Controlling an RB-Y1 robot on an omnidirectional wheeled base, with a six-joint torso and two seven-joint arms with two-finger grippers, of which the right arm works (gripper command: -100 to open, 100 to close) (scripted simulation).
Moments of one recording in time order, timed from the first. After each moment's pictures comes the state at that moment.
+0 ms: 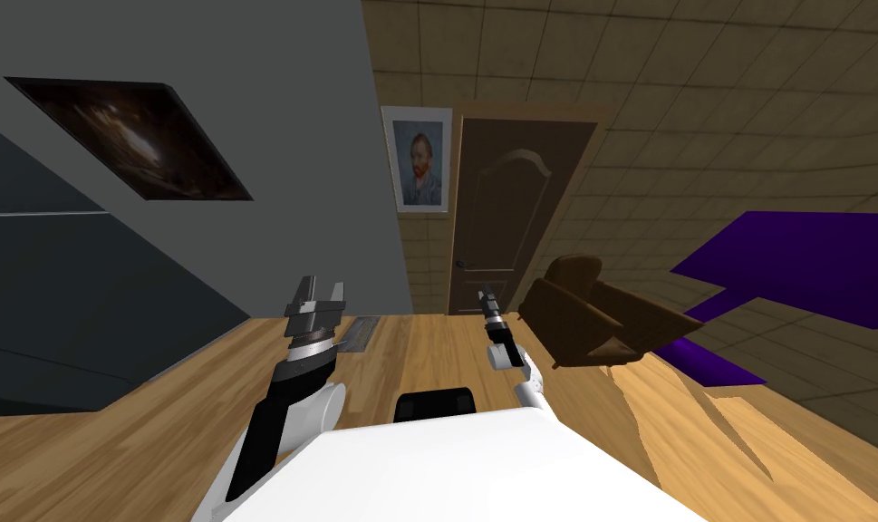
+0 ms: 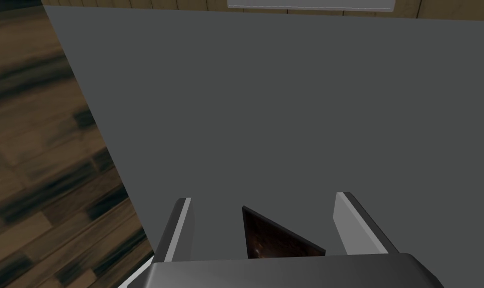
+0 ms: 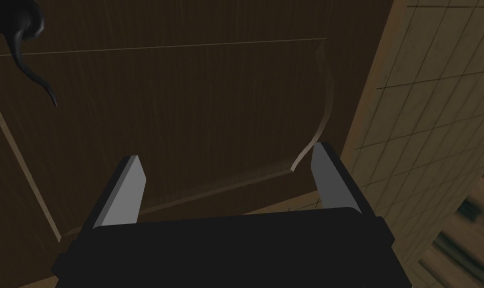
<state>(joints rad) 0.11 -0.14 0.01 -1.53 -0.04 -0.53 0.03</state>
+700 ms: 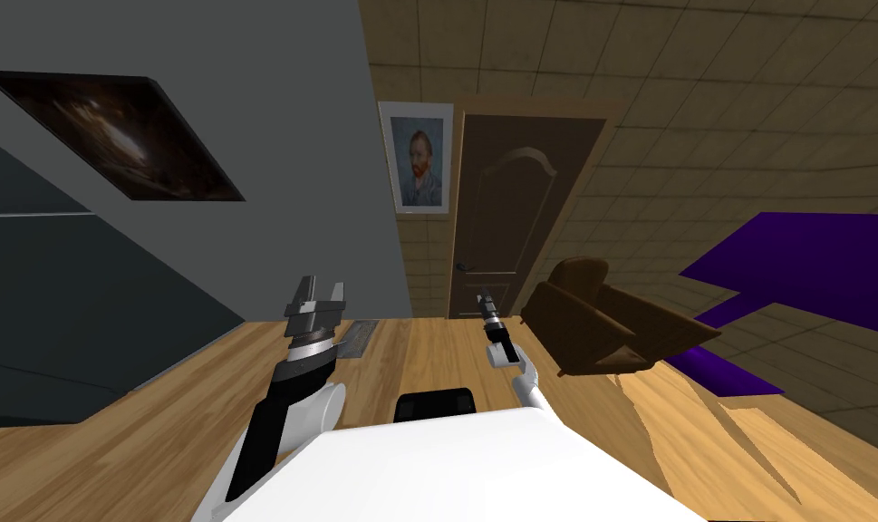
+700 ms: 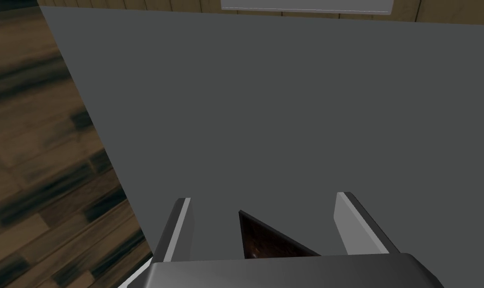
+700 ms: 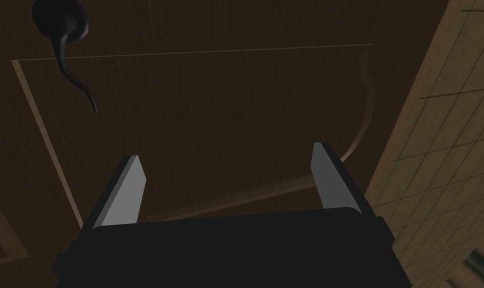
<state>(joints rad) 0.03 -0.16 0.01 -1.33 -0.05 -0.57 0.01</state>
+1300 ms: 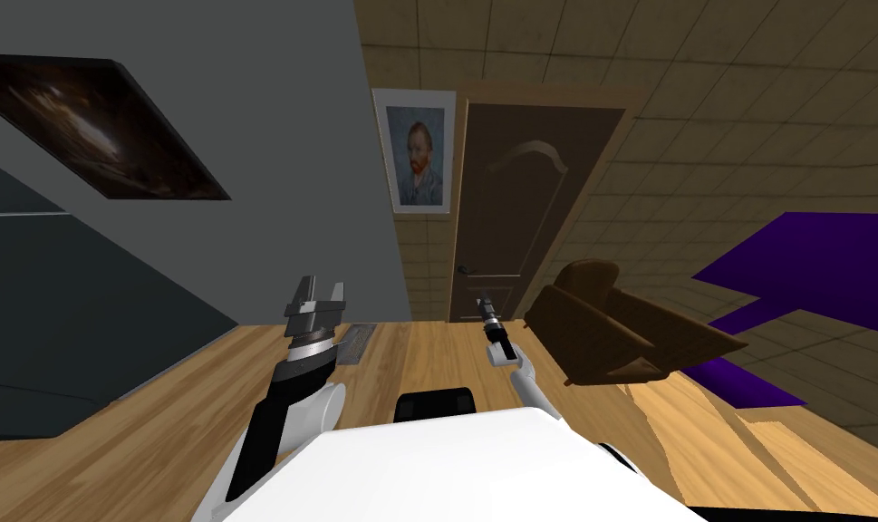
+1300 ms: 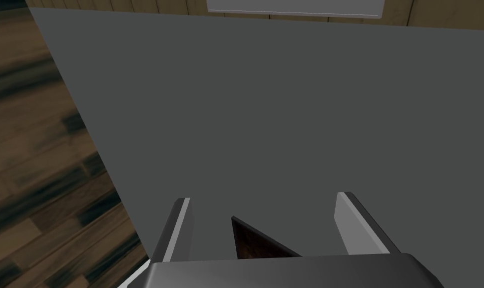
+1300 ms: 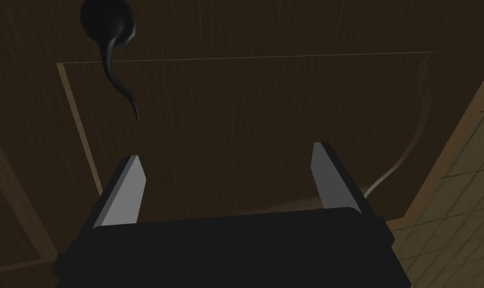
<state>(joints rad) -0.05 -0.18 0.00 -1.14 -0.07 -0.60 -0.01</state>
